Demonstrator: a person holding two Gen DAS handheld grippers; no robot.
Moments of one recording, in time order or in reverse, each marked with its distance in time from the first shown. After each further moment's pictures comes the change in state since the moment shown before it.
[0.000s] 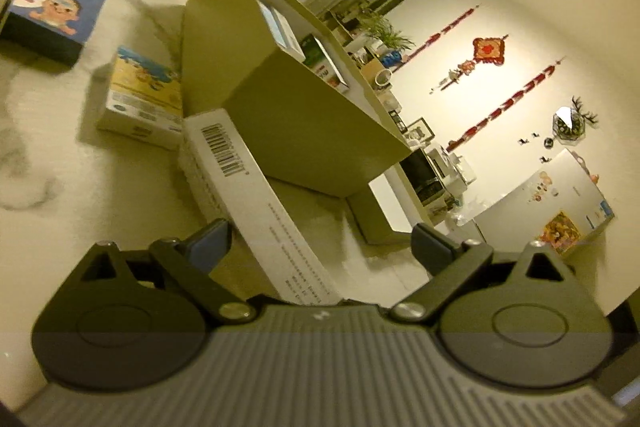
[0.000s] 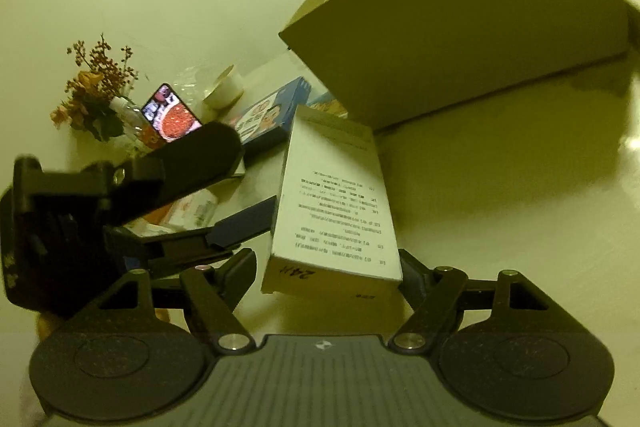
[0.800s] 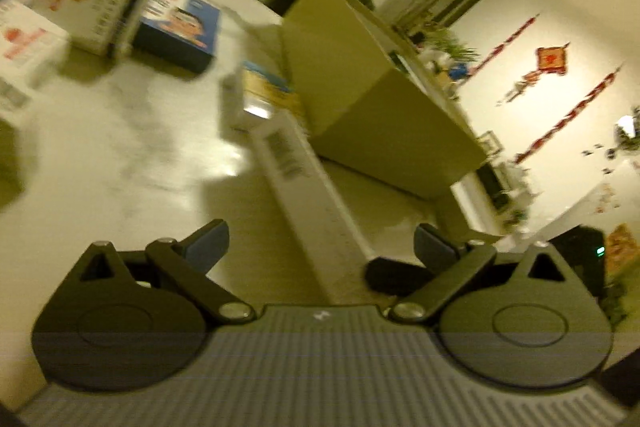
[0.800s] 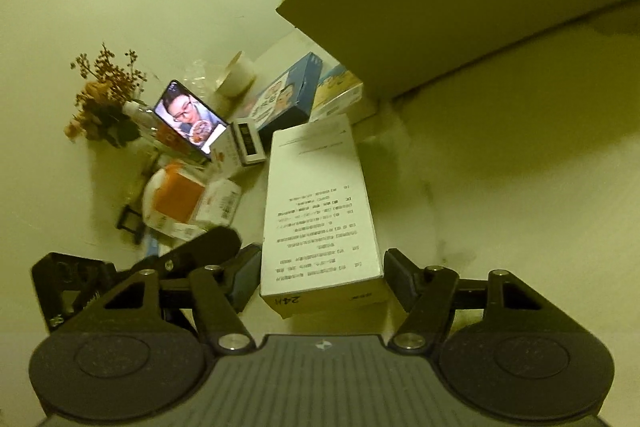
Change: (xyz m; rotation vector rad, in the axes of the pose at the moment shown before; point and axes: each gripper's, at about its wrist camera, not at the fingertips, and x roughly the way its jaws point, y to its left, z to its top) left arm -0.052 0.033 -0.014 -0.026 -0.046 0.202; right arm 0.010 -0.006 0.003 0.158 0.106 0.148
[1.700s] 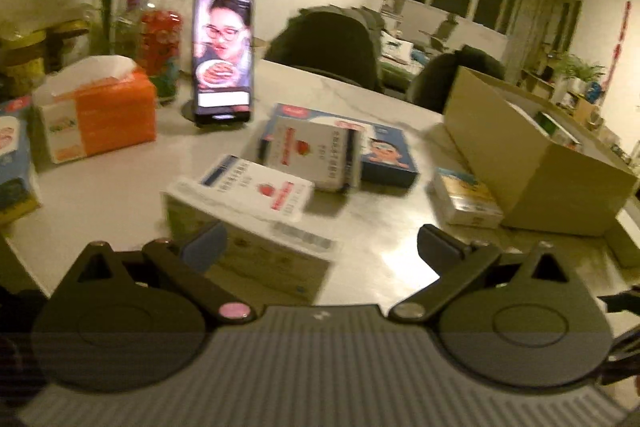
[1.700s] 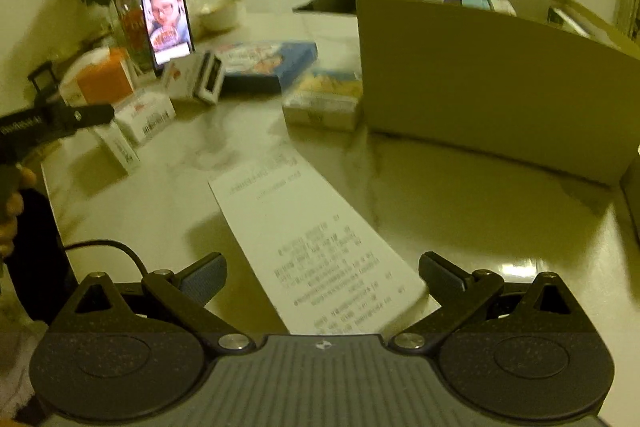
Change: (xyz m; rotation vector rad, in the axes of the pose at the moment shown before) left arm -0.085 0.017 0.015 0.245 -0.283 0.559; right arm 0.018 0.052 -0.030 -0.563 -0.013 -0.445
